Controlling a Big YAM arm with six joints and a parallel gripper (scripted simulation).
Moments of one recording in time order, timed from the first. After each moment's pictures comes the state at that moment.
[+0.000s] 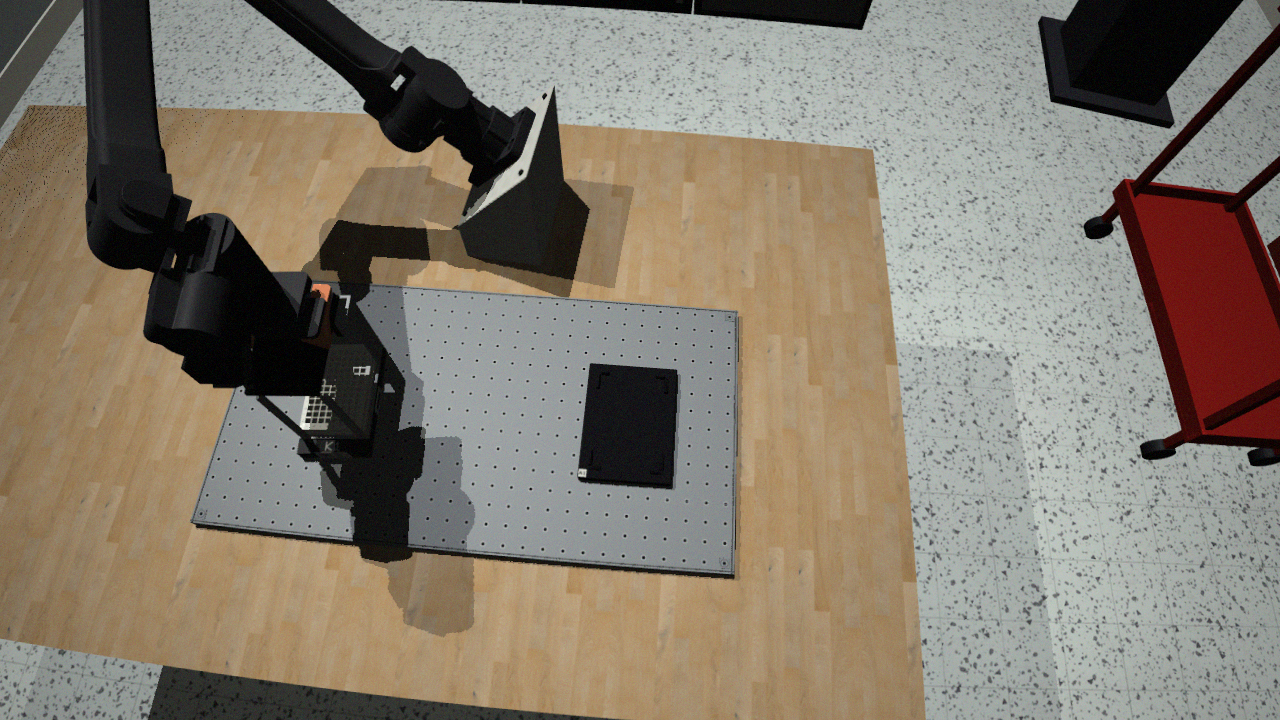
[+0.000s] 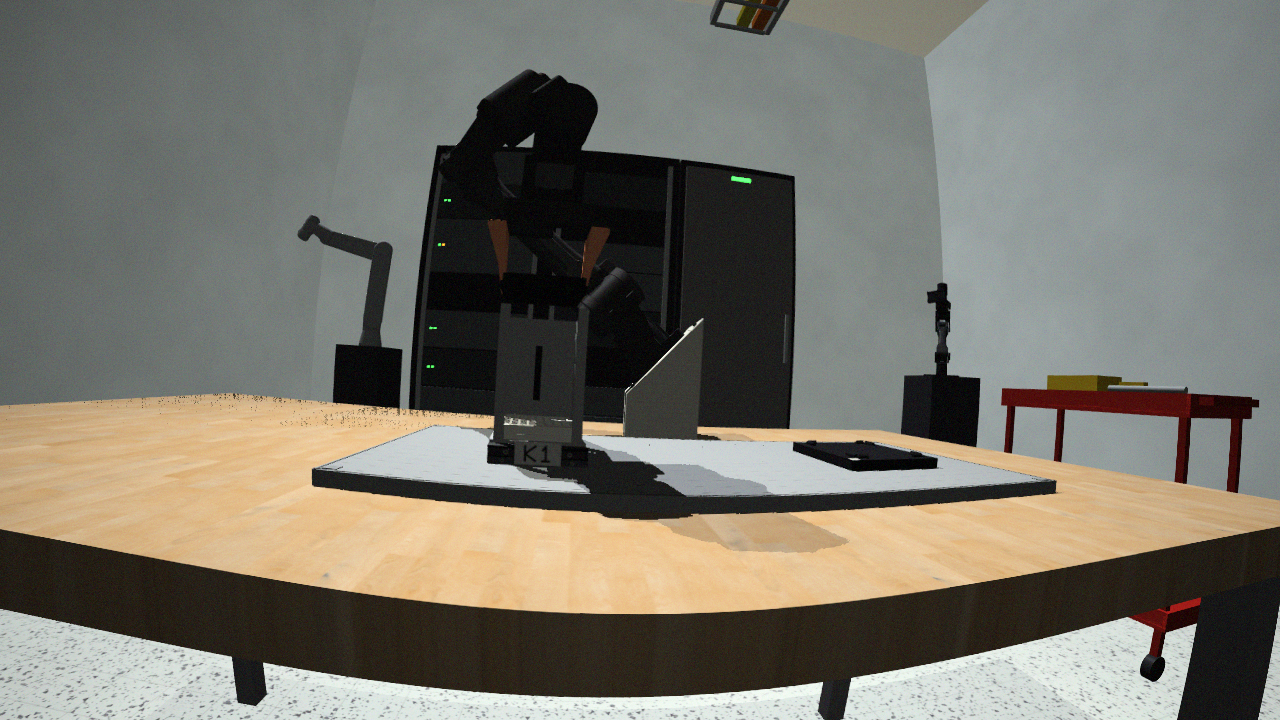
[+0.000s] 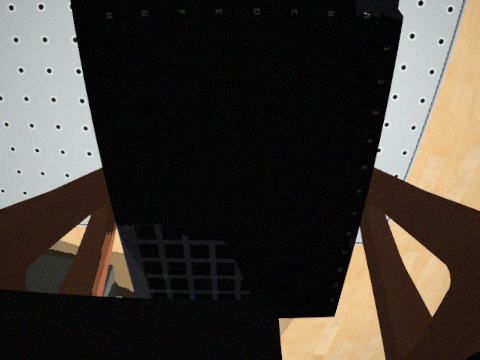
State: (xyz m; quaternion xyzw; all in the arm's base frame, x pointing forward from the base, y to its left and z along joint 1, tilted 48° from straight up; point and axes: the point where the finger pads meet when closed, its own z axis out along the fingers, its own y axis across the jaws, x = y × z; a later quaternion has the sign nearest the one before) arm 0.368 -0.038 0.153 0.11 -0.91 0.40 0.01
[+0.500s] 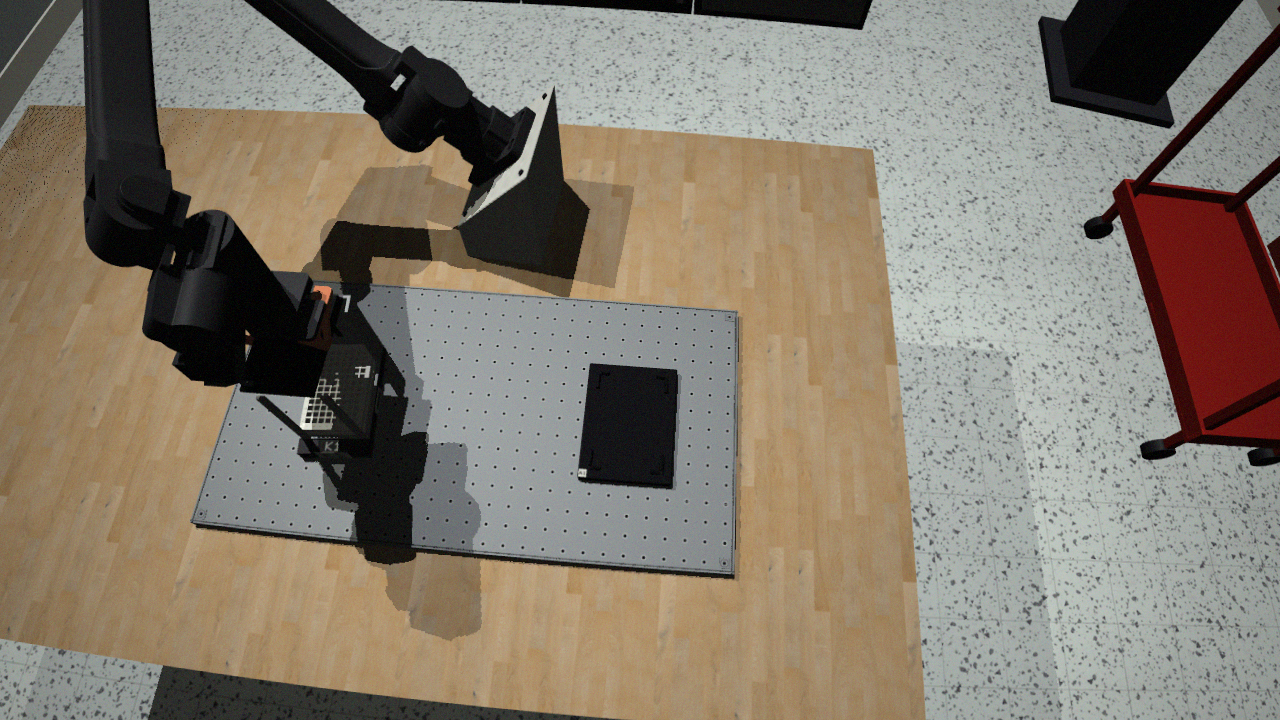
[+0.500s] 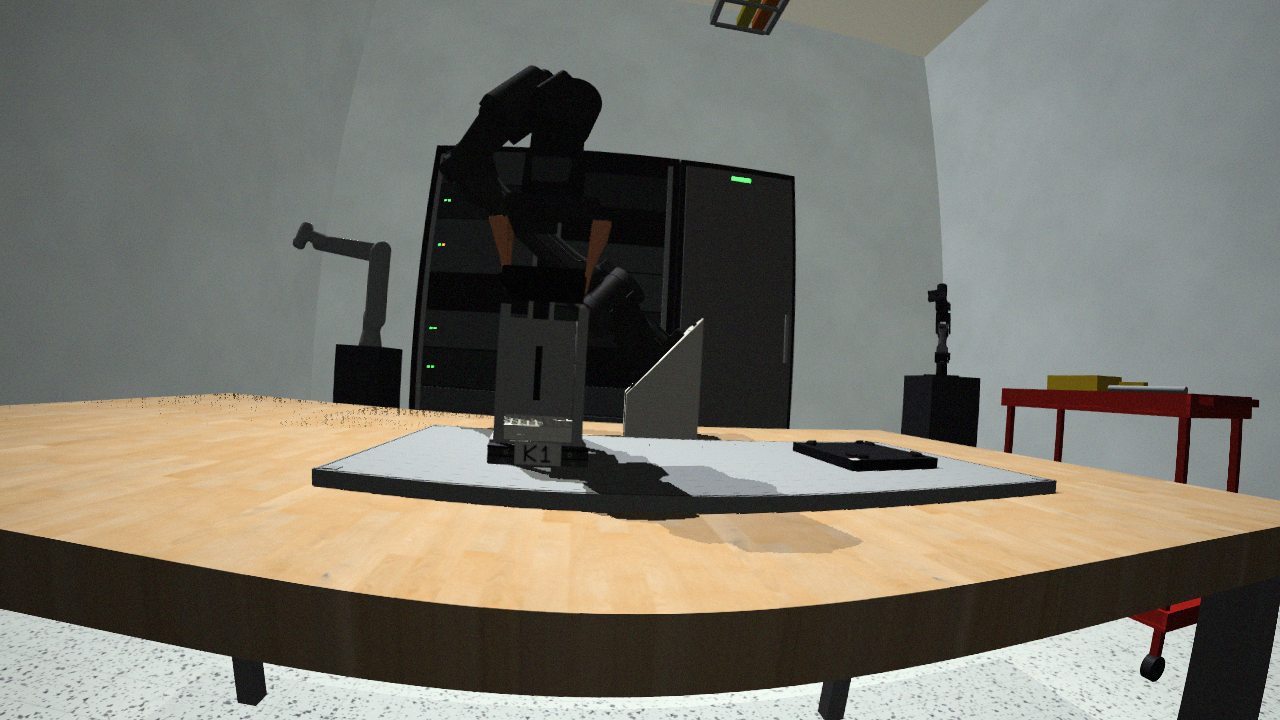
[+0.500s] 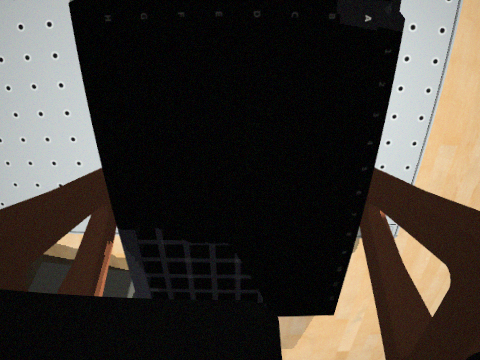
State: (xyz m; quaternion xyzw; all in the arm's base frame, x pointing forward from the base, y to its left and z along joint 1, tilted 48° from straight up) arm 0.369 -0.032 0.155 0.08 -0.91 0.40 -0.01
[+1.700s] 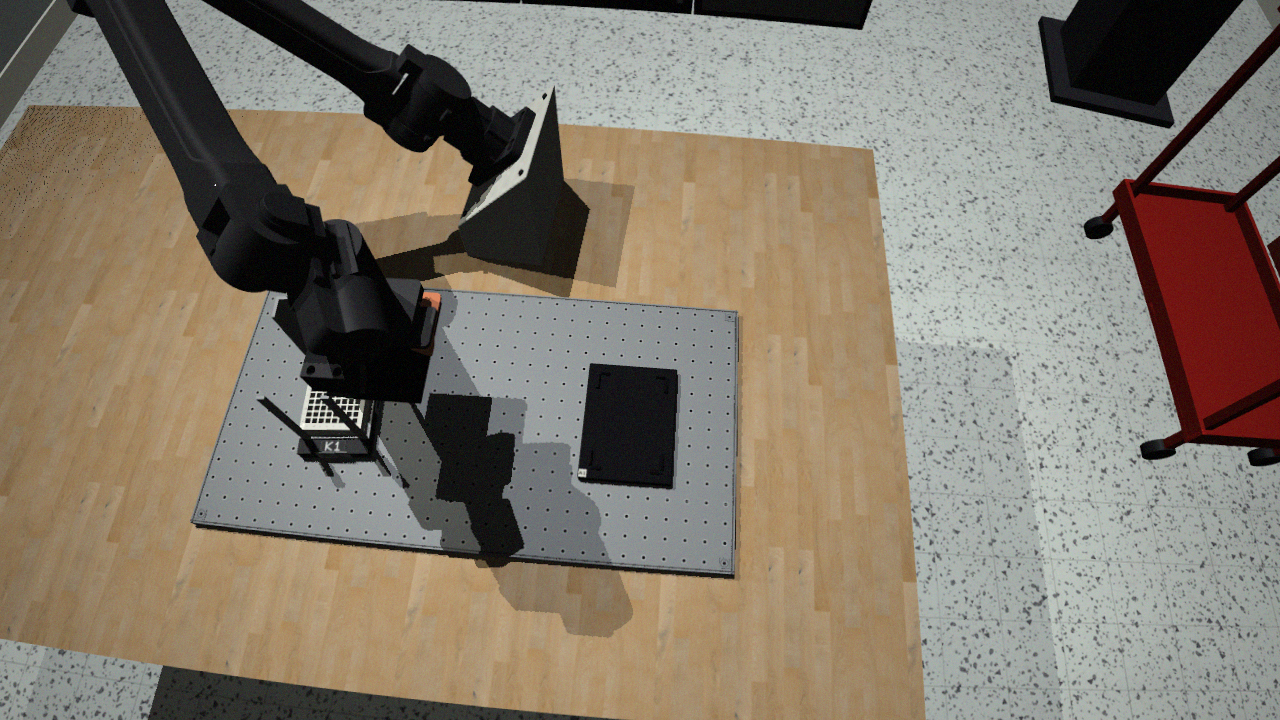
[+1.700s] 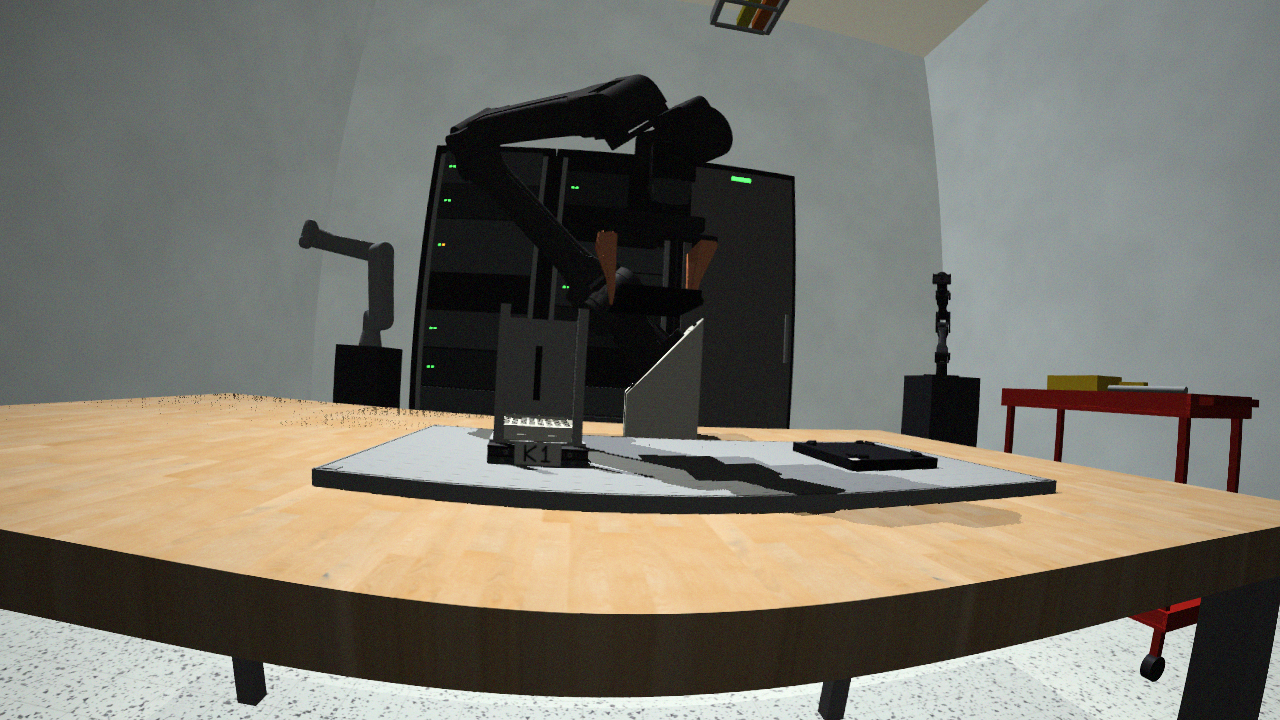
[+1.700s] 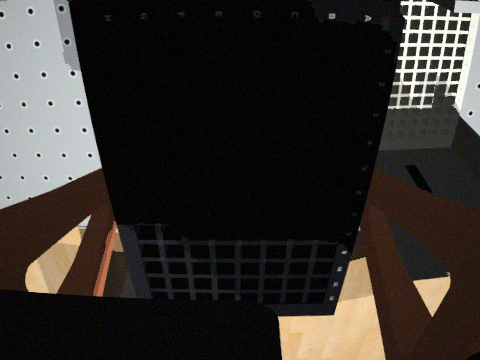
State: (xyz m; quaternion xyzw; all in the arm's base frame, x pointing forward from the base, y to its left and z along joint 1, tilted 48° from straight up) arm 0.348 0.038 0.063 0.08 -0.91 0.40 0.01
